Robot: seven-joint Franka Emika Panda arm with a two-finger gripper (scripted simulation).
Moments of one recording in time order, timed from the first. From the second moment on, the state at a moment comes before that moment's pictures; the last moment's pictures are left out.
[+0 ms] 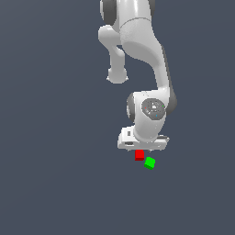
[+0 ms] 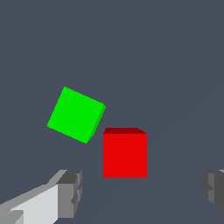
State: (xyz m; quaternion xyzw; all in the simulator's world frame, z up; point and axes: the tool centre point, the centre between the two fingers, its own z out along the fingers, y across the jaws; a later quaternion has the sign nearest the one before) arm 0.073 0.102 0.076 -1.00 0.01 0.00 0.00
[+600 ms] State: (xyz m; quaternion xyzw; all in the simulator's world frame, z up) arm 0.080 0.110 0.068 -1.00 0.01 0.00 0.00
